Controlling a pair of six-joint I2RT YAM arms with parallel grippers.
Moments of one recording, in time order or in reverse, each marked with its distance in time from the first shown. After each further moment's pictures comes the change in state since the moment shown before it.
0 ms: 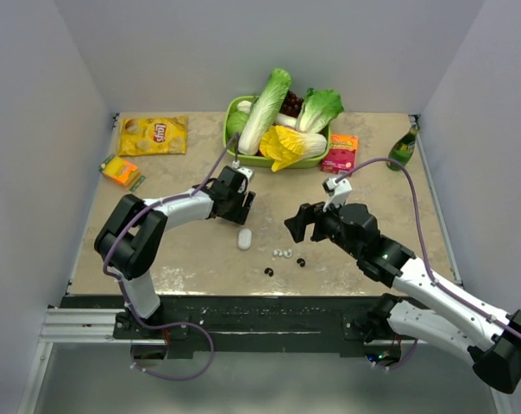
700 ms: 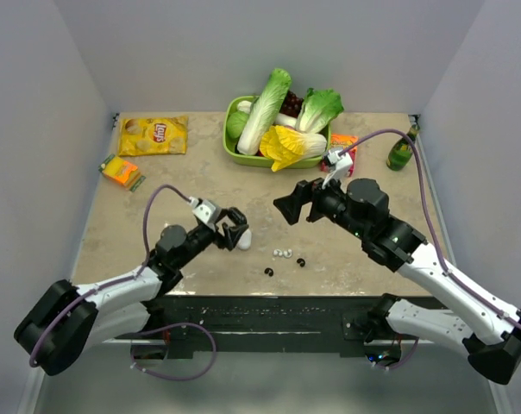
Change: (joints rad) left arm -0.060 -0.756 -0.782 1.022 0.225 0.022; right arm 0.000 0.082 0.289 -0.090 -0.098 -0.011
